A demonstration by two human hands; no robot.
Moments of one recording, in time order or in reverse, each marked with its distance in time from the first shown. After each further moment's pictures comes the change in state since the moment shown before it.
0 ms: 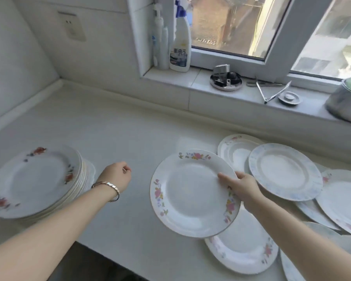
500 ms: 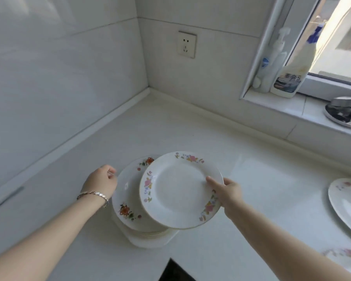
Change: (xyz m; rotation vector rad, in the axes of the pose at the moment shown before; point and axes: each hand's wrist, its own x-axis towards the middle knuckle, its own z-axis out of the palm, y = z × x) left_hand 0.055 -0.246 -0.206 -0.039 0.303 -0.291; right_hand -0.007 -0.068 0.348 0.041 -0.138 0.000
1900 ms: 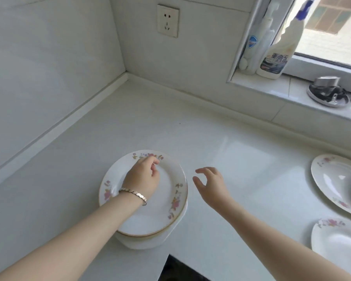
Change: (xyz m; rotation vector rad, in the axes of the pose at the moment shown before) left_hand -0.018 0.072 0.059 -0.078 -0.182 0.438; right_hand 0.001 0.014 0.021 -0.776 -0.015 -0.303
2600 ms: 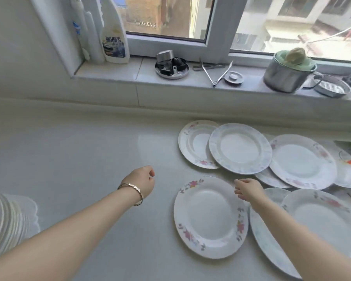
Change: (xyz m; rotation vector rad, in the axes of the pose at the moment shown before) left_hand -0.054 0.272 0.256 0.251 -0.554 0.177; right_hand -0.126 0.370 -0.258 0.651 0.440 0.853
